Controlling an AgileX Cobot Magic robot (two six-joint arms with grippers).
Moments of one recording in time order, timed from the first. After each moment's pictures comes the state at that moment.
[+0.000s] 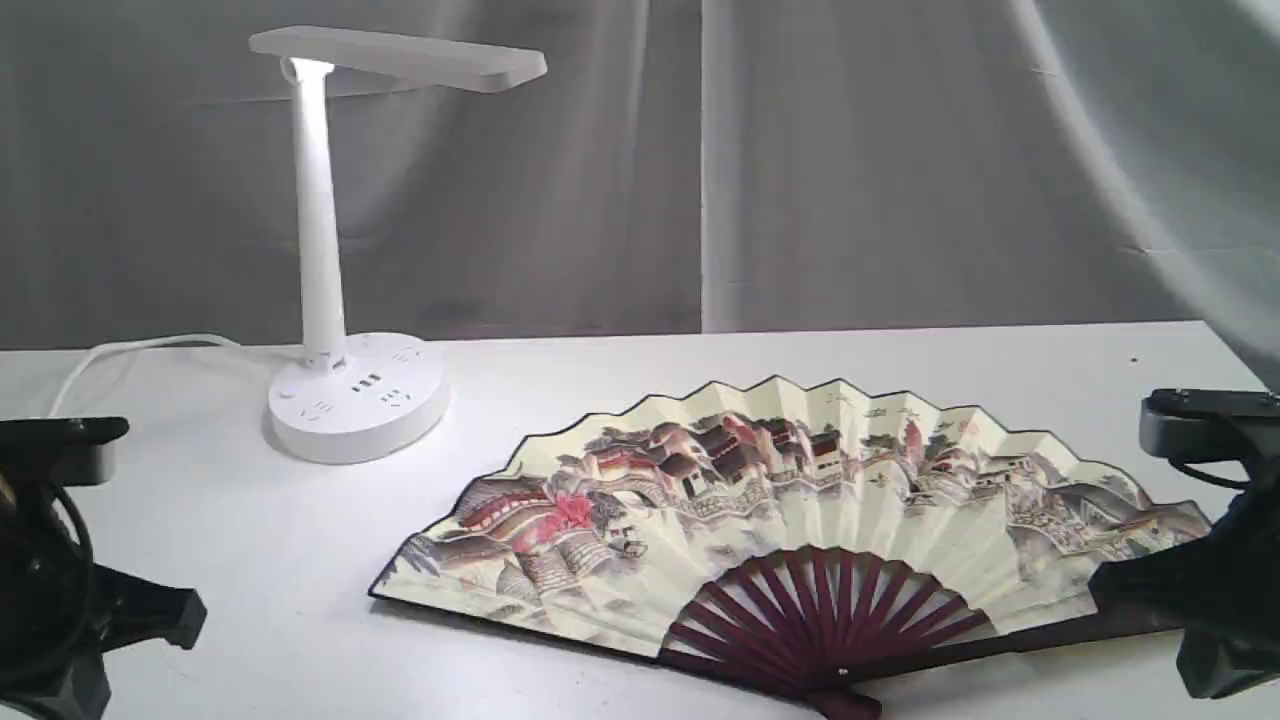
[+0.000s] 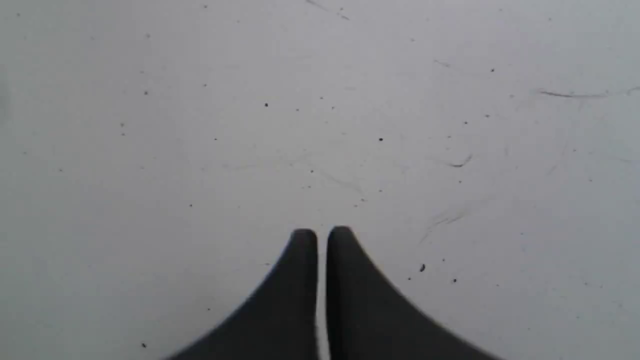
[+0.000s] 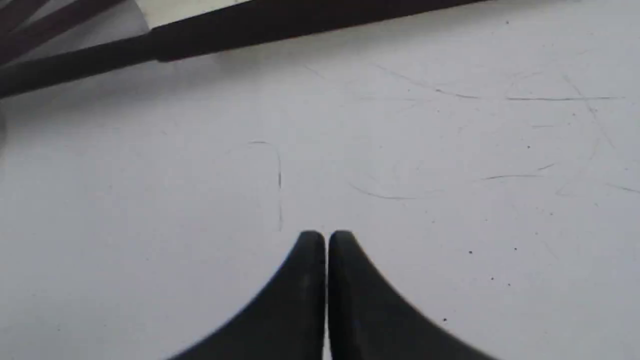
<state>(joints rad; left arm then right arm) -0.08 1.67 -0.97 -0.01 0.85 -0.08 -0.03 1.65 -0.94 0.10 0.77 -0.10</state>
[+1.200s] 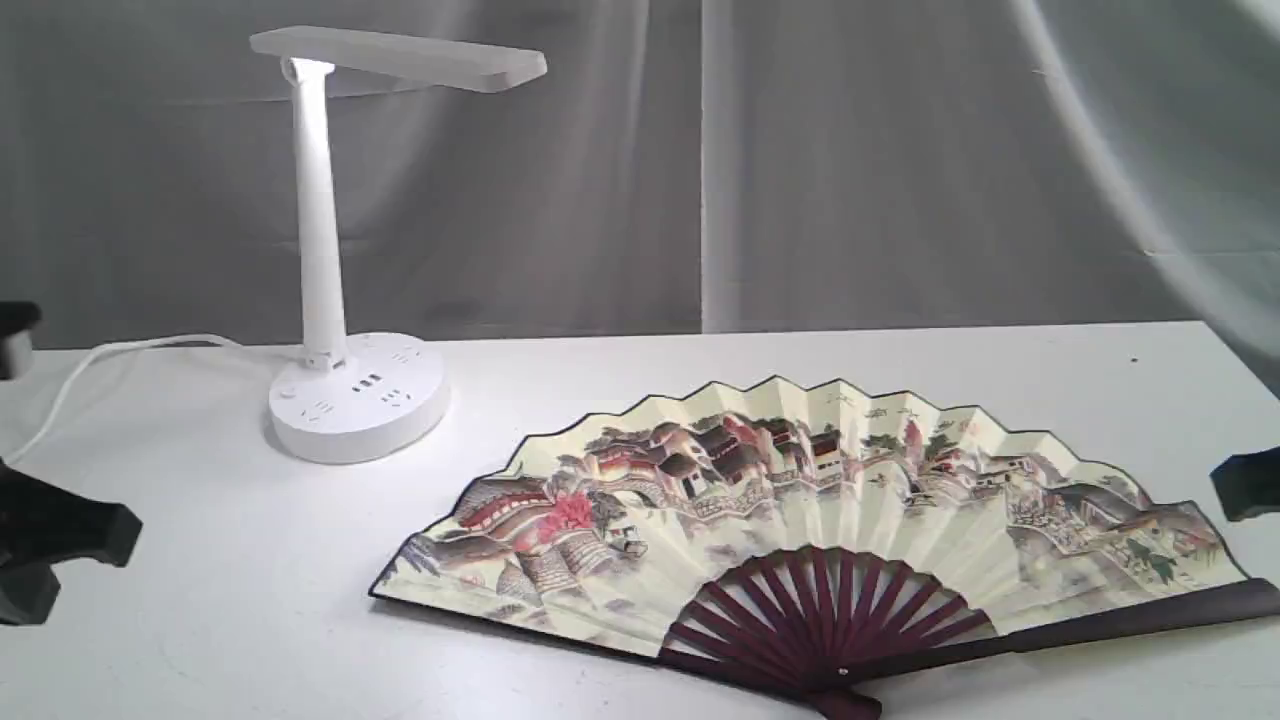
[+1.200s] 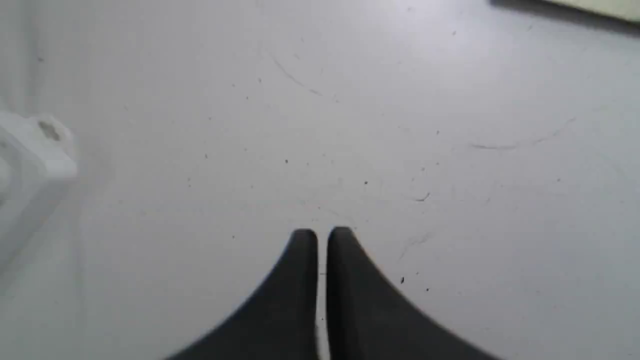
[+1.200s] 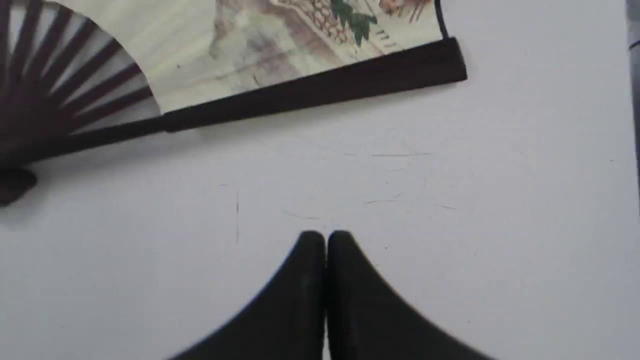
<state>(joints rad) -0.08 1.40 -0.97 0.01 0.87 -0.05 -0.03 1.28 -0.94 -0.05 0.84 0.00</state>
